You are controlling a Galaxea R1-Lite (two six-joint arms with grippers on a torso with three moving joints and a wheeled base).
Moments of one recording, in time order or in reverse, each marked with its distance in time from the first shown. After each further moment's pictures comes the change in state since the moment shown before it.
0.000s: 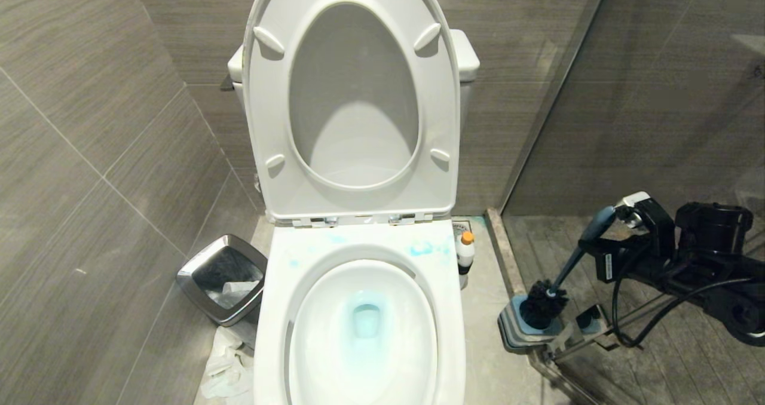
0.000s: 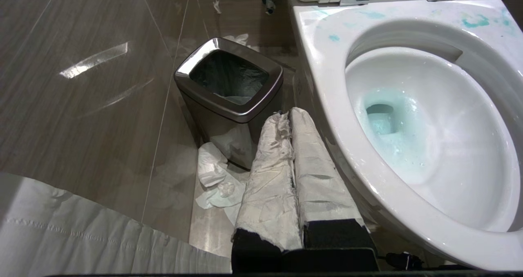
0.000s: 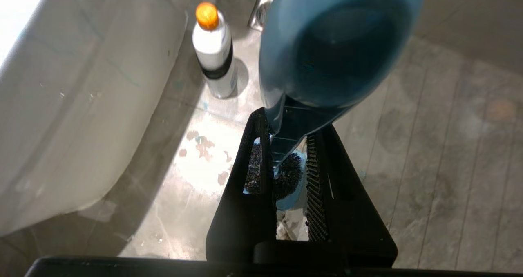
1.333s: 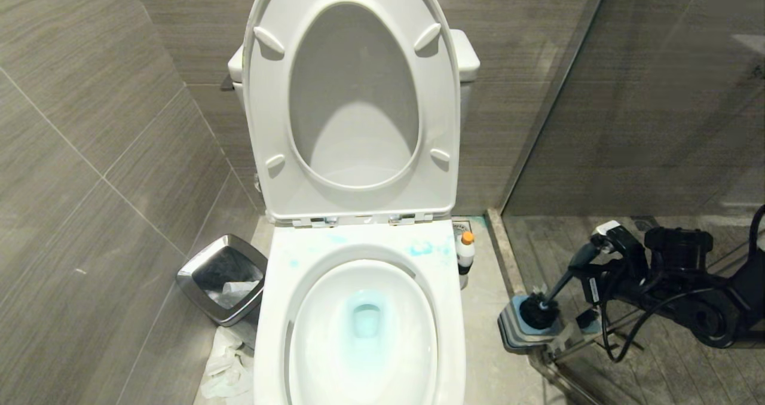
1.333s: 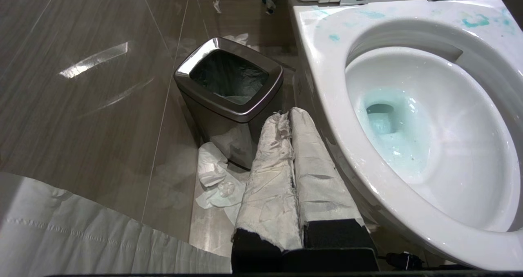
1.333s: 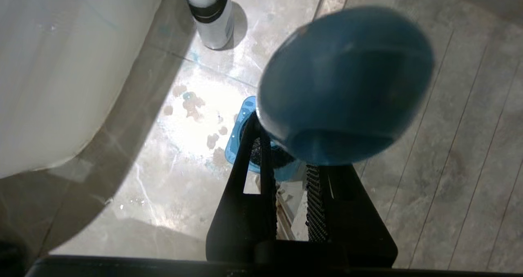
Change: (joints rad) left arm 0.000 0.000 0.000 0.000 0.000 0.000; right arm -0.027 0.187 -0.022 -0.022 0.004 -0.100
